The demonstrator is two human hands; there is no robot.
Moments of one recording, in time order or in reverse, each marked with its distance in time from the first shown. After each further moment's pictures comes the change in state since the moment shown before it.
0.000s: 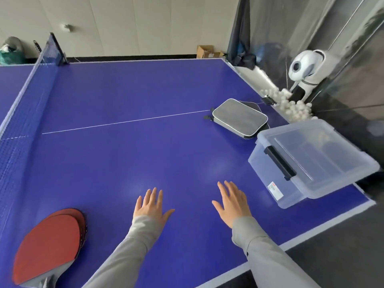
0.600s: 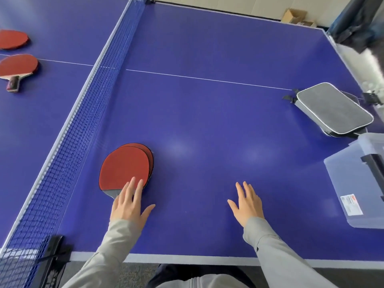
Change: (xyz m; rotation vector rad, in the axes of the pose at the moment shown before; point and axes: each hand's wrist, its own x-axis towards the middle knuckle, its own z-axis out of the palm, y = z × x) left_hand -0.153 -0.155 0.062 -0.359 0.251 -0.376; right_hand -0.010 -0.099 0.094 -0.106 -0.246 -0.122
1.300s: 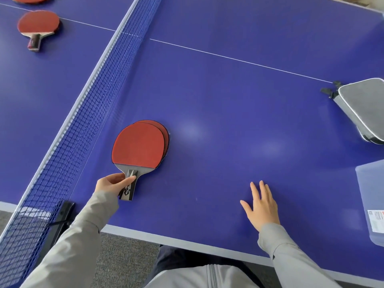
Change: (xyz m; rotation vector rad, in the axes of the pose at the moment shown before) left_hand 0.018 -0.093 0.032 -1.134 -0.001 -0.776; right_hand 0.007 0.017 0.025 -0.067 0.002 -0.058
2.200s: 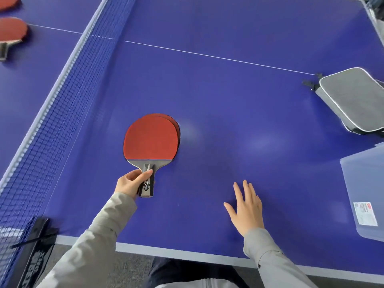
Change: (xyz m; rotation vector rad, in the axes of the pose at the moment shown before) left_hand -0.020 0.032 0.112 -0.139 -0.243 -0.022; right_hand -0.003 0.012 0.004 0.048 0.041 -0.033
